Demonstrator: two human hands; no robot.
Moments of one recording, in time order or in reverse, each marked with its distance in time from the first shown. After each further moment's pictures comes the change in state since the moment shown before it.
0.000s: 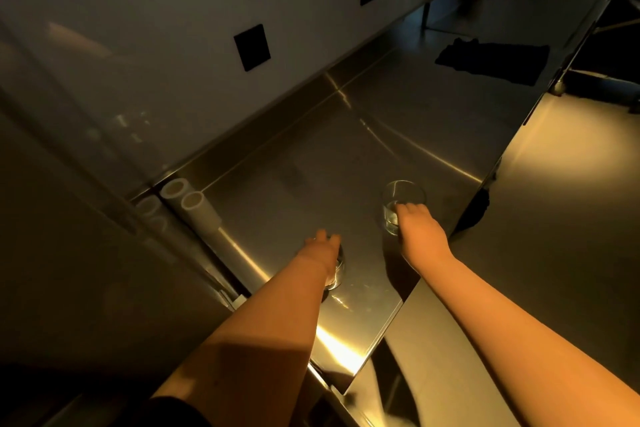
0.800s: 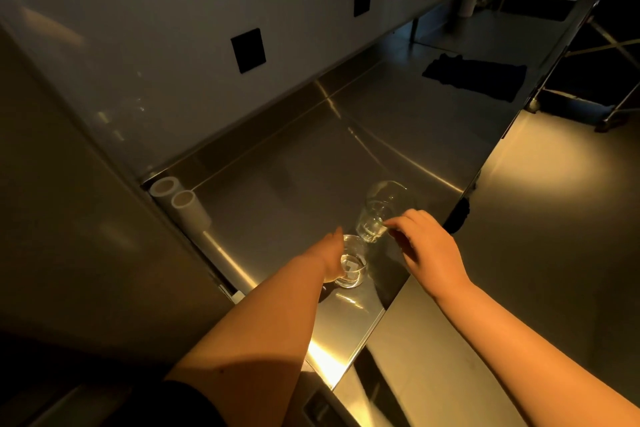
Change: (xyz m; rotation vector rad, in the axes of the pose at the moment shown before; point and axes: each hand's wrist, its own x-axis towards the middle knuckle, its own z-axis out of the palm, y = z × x) left_hand 0.002 0.013 0.003 -0.237 0.028 0.121; right_hand -0.056 0.003 -0.041 0.262 0.338 -0.351
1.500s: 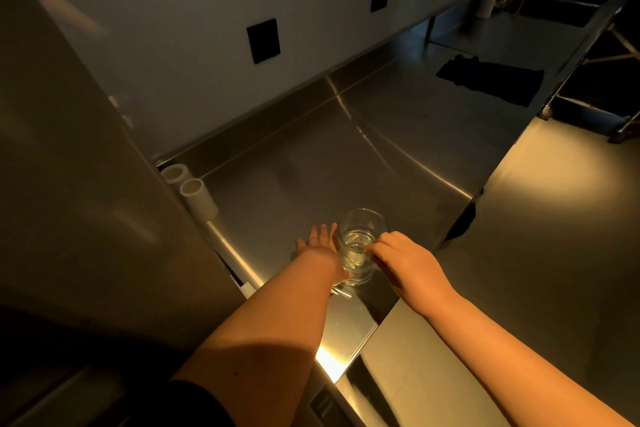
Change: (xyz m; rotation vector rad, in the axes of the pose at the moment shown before) left_hand 0.004 -0.009 0.006 0.336 -0.141 -0.209; right_hand -0.003 -0.023 0.019 -0.020 -0.217 -0.180
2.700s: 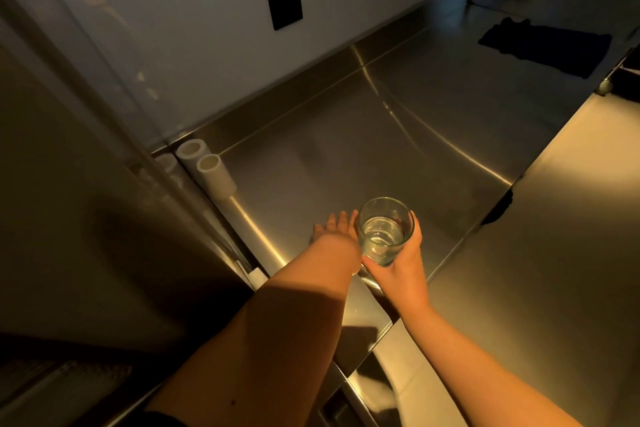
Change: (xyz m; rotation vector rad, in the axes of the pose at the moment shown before) left_hand 0.005 0.000 0.005 0.078 -0.039 -0.040; right_hand 0.005 0.015 0.137 0.689 0.339 0.603
